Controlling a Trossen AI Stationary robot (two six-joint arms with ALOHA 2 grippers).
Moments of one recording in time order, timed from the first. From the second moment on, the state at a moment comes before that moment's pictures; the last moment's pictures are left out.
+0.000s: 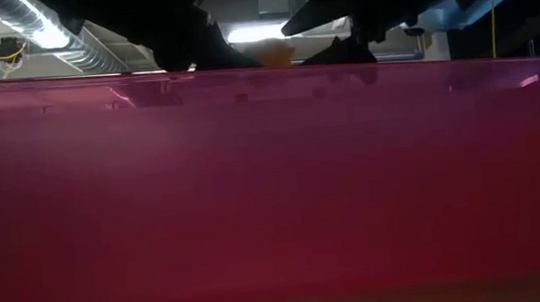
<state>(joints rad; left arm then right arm) -0.10 1.48 0.80 0.24 -0.41 0.27 0.05 1.40 0.76 0.31 0.11 0.52</state>
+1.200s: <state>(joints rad) -0.13 1.48 0.80 0.29 -0.40 0.31 0.05 1.52 0.76 0.59 0.17 0.53</state>
